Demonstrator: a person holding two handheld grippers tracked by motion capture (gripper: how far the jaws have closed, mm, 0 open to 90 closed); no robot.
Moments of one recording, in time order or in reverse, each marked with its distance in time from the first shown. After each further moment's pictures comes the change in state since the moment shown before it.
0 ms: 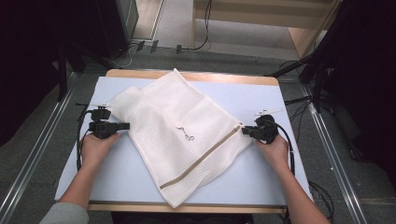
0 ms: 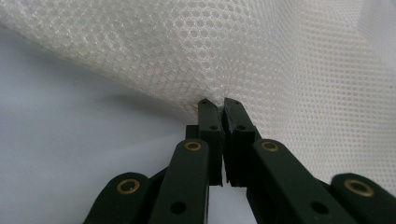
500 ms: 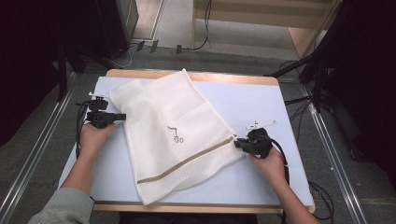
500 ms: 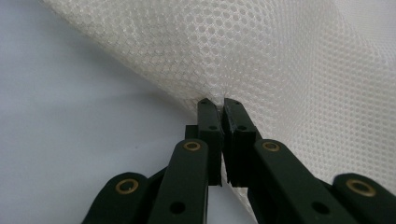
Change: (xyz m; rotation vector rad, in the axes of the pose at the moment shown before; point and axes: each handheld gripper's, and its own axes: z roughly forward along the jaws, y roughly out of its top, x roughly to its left) left arm 0.020 0.028 0.007 -0.022 0.041 0.031; right arm 0.053 -0.023 -0.013 0.020 0.049 -0.079
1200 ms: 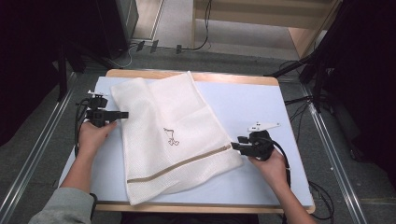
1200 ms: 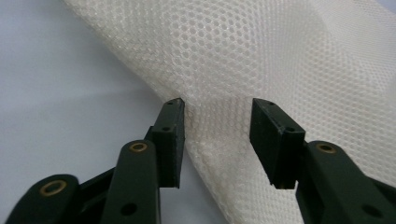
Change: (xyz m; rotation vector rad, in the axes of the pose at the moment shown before) left arm -0.007 0.001 -0.009 -0.017 0.013 0.018; right arm 0.008 0.003 -0.014 -0.073 0.020 -0.025
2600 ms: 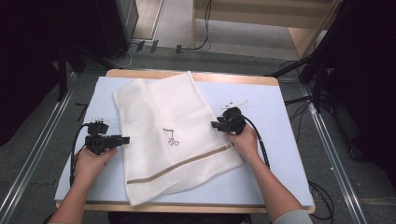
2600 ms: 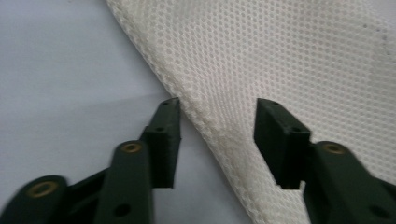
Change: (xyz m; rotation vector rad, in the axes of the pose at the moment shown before) left arm -0.034 -0.073 -0.020 0.072 -0.003 0.016; right arm -0.017 0.066 0.099 0.013 -0.016 -0.030
